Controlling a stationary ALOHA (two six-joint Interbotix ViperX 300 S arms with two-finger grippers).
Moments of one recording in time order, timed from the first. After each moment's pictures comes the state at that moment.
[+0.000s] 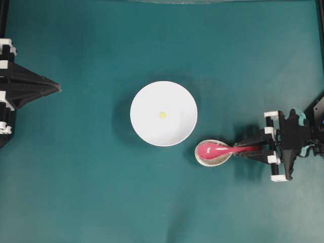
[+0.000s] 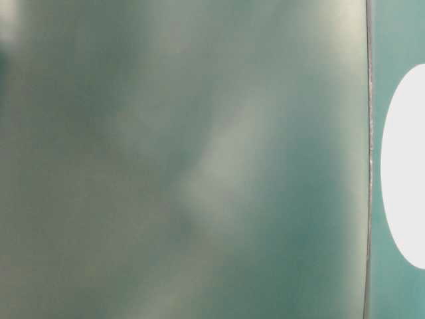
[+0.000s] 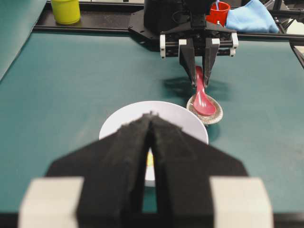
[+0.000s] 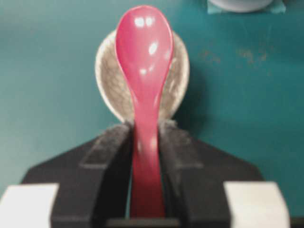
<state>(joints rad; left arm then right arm) 0.05 -1.02 1.17 0.01 -0.09 0.00 0.49 0.10 1.36 0.48 -1.14 0.07</state>
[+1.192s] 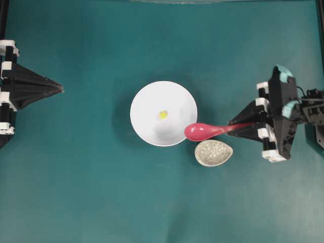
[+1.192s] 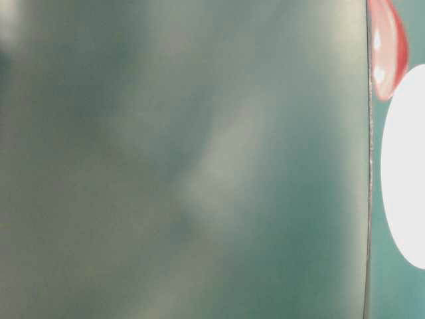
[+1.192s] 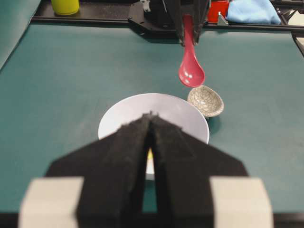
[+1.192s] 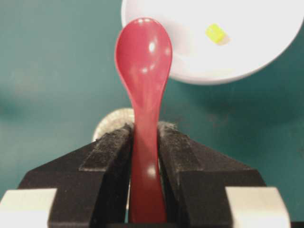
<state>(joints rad) 0.05 -1.00 1.17 0.01 -0.09 0.00 0.06 -0.50 1.05 0.47 0.01 -0.22</state>
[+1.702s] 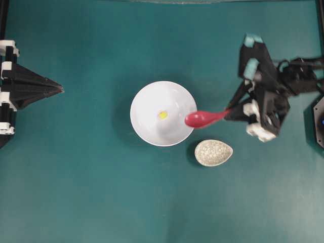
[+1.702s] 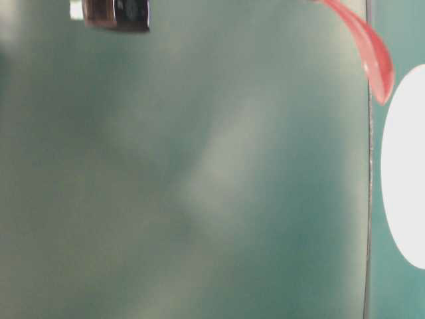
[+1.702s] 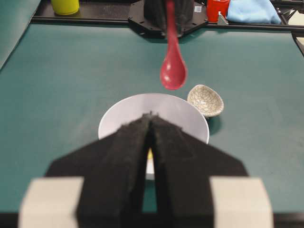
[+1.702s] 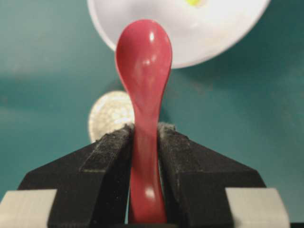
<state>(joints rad) 0.05 -1.00 1.17 0.01 -0.09 0.00 -0.16 -0.40 0.76 0.46 0.56 -0.15</state>
